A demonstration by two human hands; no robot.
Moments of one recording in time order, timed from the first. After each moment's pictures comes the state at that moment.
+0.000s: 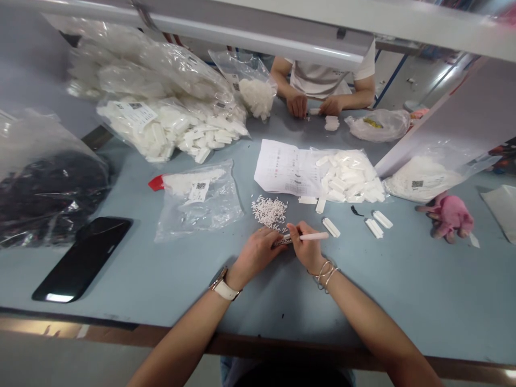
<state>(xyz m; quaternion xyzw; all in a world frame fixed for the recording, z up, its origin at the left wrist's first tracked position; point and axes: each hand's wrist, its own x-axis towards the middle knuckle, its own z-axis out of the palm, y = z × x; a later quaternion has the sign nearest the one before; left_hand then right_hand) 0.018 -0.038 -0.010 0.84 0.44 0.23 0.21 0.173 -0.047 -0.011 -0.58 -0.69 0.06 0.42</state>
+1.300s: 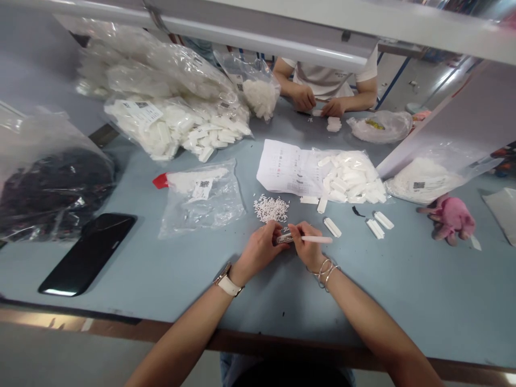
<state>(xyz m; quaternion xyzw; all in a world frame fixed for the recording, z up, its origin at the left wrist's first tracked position) 0.022 -0.039 -0.007 0.77 0.50 0.27 0.29 0.176 -0.047 -0.012 -0.57 -0.70 0.09 0.42</state>
